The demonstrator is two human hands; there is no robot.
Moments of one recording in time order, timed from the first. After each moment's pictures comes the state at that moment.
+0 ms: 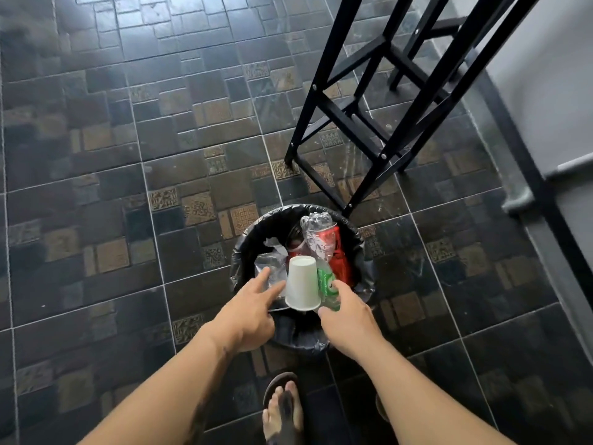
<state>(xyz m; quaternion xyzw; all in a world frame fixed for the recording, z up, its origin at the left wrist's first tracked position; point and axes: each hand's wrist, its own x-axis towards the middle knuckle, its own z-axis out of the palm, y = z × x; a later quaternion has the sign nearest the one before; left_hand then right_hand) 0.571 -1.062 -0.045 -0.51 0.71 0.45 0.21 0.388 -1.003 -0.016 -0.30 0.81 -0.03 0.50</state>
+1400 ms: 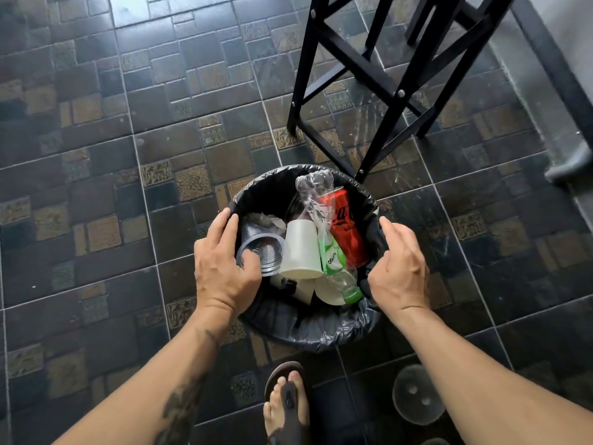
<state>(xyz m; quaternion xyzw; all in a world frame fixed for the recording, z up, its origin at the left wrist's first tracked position) 0.568 -1.048 -0.102 -0.70 0.66 0.25 -0.15 0.324 -0.990 -0.105 -0.46 0.83 -0.22 0.23</state>
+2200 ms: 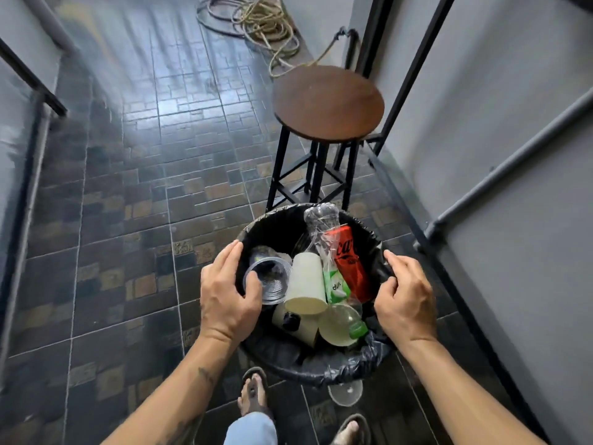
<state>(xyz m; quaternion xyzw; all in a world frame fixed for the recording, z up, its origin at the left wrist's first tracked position) 0.516 -0.936 0.298 -0.62 0.68 0.26 -0.28 0.259 -0.866 0.307 -0.47 0.82 -0.30 0.10</state>
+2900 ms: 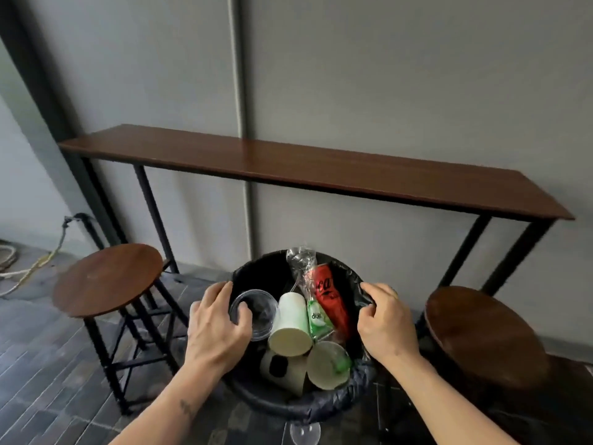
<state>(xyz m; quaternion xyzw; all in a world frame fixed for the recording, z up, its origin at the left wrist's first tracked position) 0.447 -0.889 0.533 -0.22 0.91 0.30 -0.19 0.362 -0.633 0.549 -0.09 0.94 -0.32 -0.08</state>
